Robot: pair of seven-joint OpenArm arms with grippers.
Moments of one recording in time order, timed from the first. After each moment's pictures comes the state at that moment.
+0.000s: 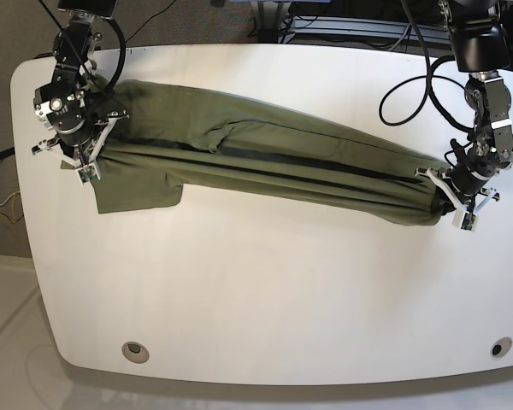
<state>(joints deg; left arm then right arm) -2.6 -23.3 -14.7 76.0 -14.7 -30.6 30.7 -11.7 13.6 21.8 102.0 -4.4 30.0 -52.9</state>
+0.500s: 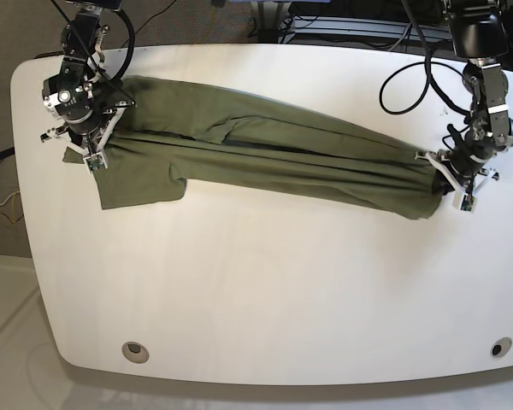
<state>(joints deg) 1.8 -23.1 -14.7 76.0 -14.6 -27.7 30.7 -13.8 11.3 21.8 100.7 -5.0 29.5 -52.8</state>
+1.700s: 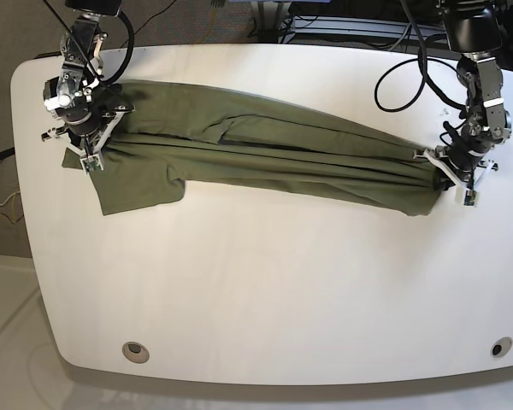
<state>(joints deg) 3.3 -21.3 -17.4 76.3 -15.3 -23.5 30.6 -12.2 11.7 22.1 93.4 -5.3 28.6 -47.4</state>
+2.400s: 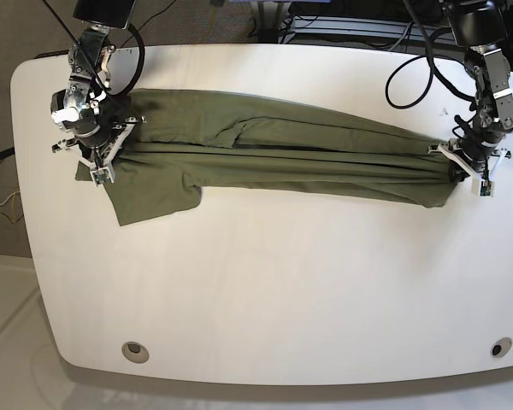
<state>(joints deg) 5.2 -21.6 -21.1 75.7 -15.2 -23.0 30.2 -7.9 9.1 21.5 92.6 -5.3 29.2 -48.9</state>
